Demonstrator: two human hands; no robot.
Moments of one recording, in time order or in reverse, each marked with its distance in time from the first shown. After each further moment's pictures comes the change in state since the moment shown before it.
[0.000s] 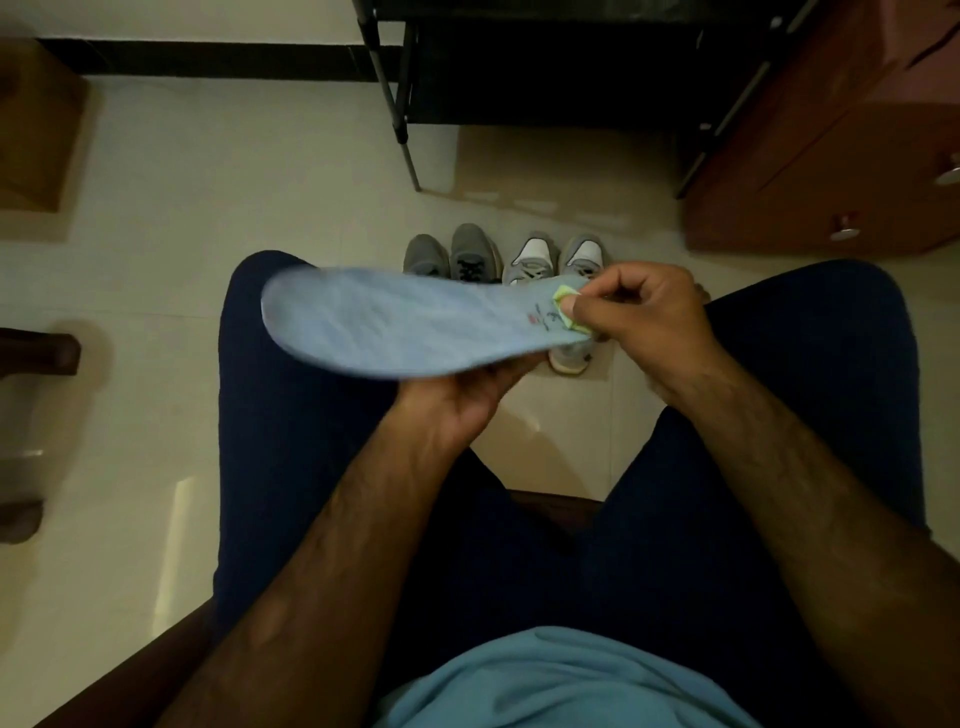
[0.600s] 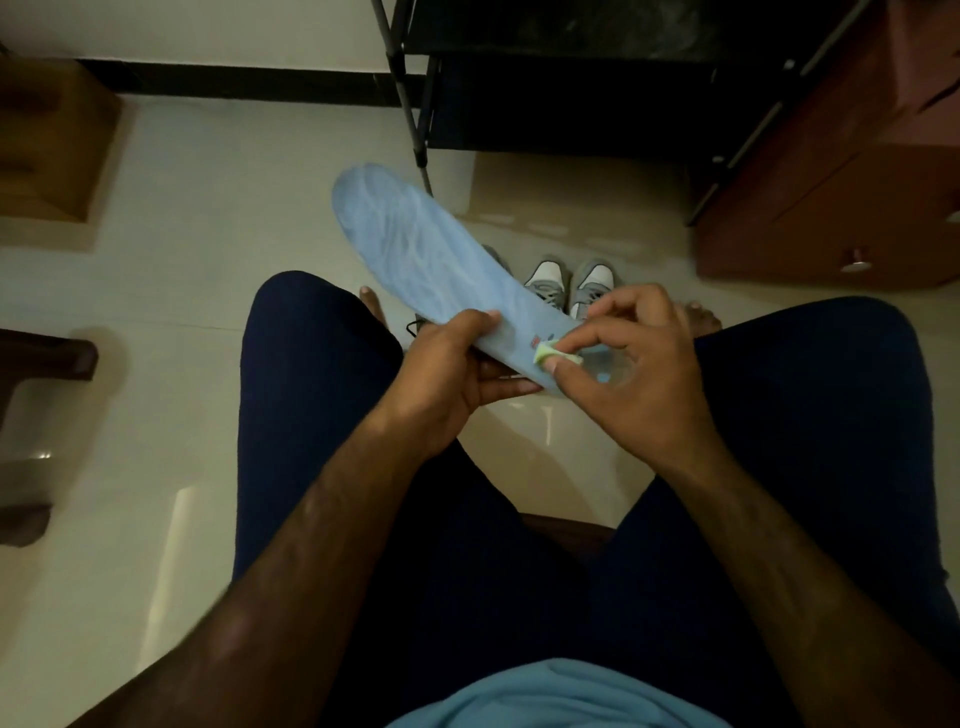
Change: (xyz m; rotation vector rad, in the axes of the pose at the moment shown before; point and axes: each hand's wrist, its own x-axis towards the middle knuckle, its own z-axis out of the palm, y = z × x) left_hand 0.001 0.032 0.004 0.554 -0.085 0.072; right_hand -0.037 -0.012 0.020 -0.472 0.112 -0.423
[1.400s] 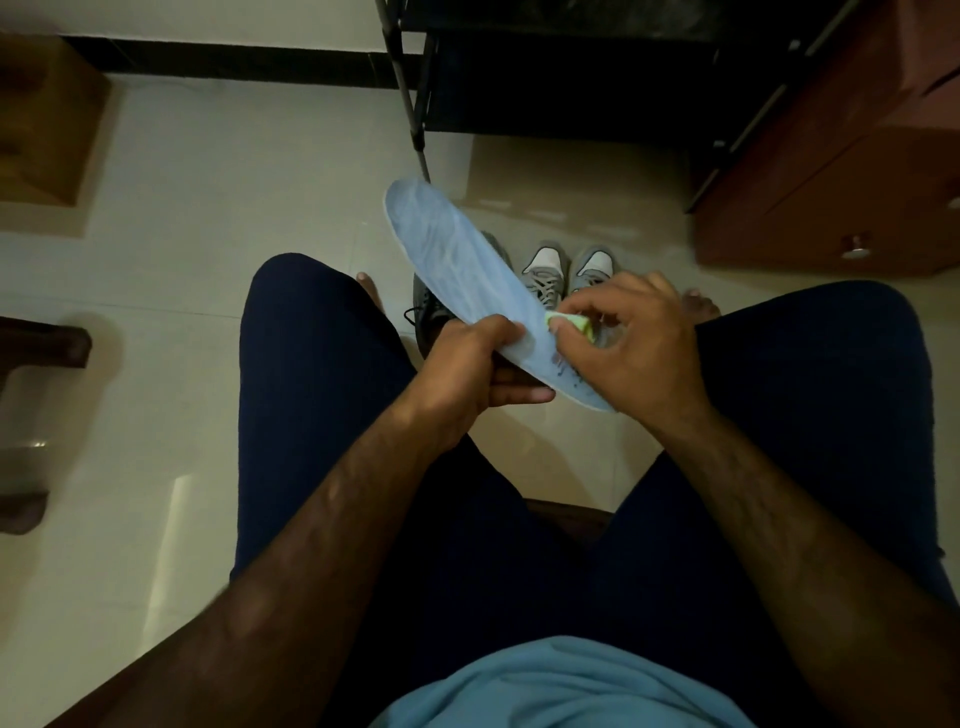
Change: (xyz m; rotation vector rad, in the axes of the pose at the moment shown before) left_hand 0.005 -0.017 0.003 0.131 0.014 -0.070; right_hand 0.018 0.018 0.009 -0.152 -0.009 -0.073
